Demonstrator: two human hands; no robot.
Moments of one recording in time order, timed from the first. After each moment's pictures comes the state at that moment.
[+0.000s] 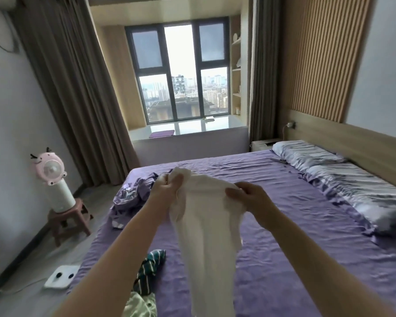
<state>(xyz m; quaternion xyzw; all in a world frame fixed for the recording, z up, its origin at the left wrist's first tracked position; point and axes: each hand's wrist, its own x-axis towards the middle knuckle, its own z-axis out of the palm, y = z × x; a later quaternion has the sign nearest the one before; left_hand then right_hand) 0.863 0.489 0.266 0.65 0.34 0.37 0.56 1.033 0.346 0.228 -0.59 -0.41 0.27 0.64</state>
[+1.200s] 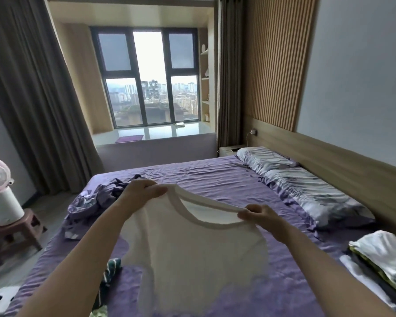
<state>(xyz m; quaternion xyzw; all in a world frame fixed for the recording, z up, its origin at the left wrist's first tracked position) 0.914 0.466 0.256 0.84 0.30 0.27 0.36 1.145 0.210 0.191 -0.71 -0.40 0.27 0.51</state>
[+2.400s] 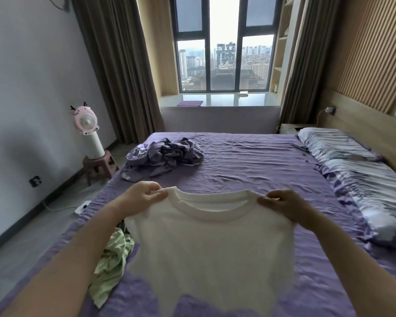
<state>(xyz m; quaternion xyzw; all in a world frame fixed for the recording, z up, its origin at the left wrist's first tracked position) 0.886 0.365 0.195 0.81 0.41 0.20 0.36 1.227 0.190 0.177 -0.73 -0.51 0.28 0.37</state>
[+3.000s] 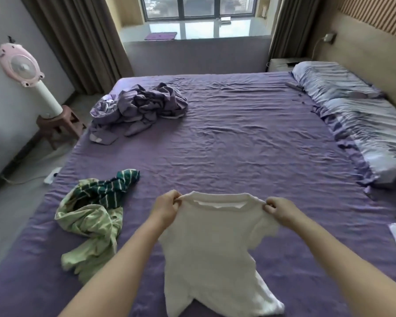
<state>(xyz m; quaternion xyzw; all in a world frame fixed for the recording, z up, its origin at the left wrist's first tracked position) 0.950 0.435 -0.005 0.81 0.49 0.08 0.32 1.220 0.265 -0.002 -0.86 -0.41 0.29 0.10</state>
